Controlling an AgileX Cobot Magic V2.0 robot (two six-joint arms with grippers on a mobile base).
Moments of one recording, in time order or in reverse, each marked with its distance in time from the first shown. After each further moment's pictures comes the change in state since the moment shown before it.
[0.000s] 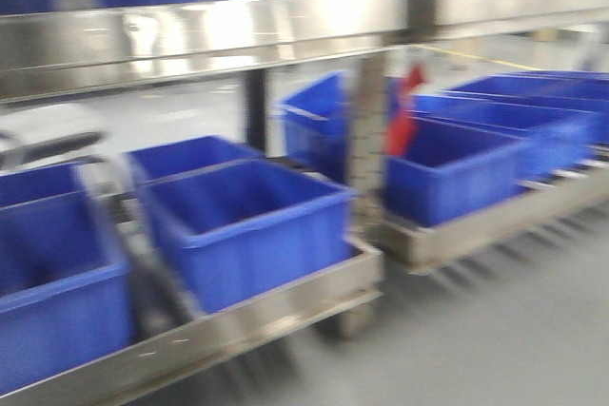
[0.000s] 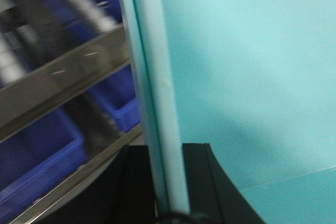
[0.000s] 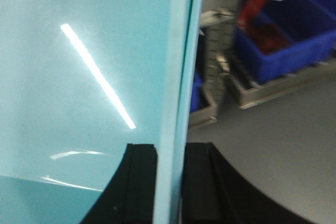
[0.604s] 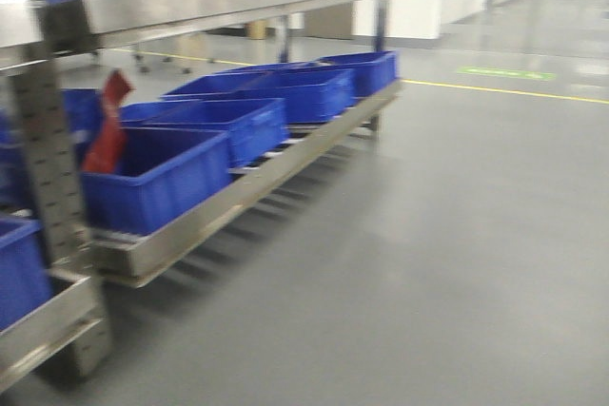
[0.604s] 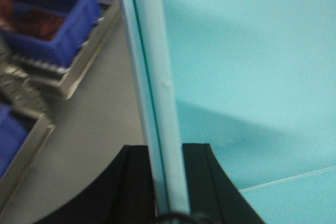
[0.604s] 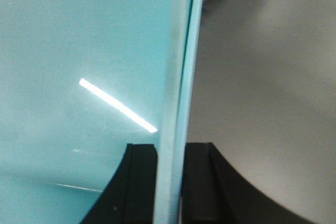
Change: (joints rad) left arm 0.000 0.000 0.000 -0.004 0.000 0.000; right arm 0.000 0.000 0.000 -0.002 0.000 0.000
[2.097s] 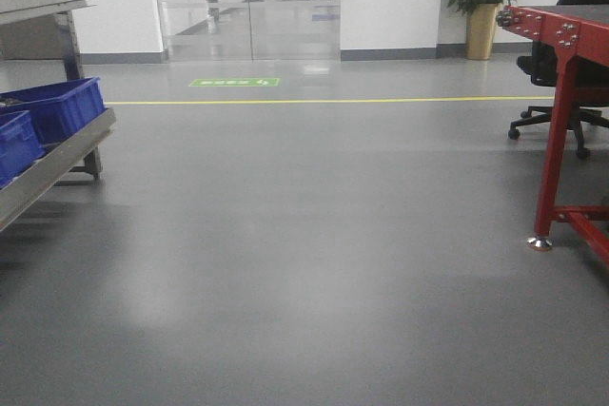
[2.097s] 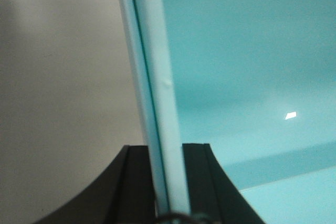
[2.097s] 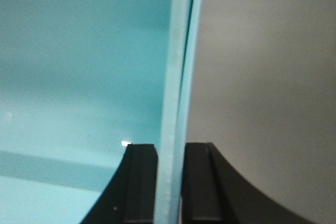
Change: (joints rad) left arm 0.000 0.000 0.000 0.000 0.000 0.000; right arm 0.000 0.000 0.000 0.000 0.000 0.000
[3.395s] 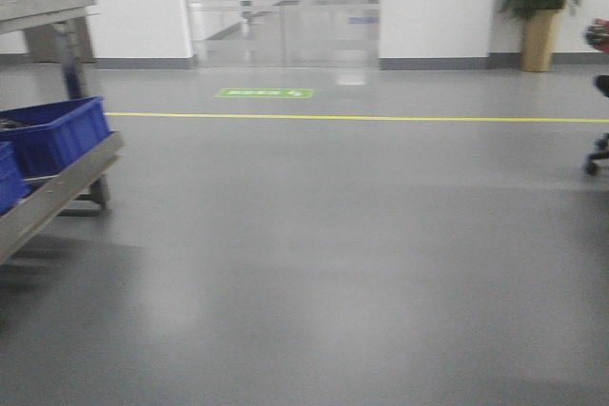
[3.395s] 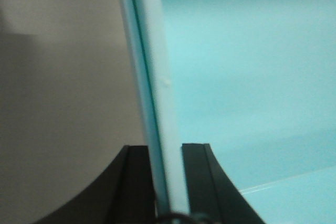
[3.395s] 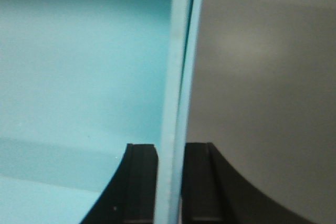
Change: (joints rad) left arm 0.000 0.000 0.000 0.003 -0.002 0.000; right arm 0.000 0.000 0.000 -0.002 0.000 0.000
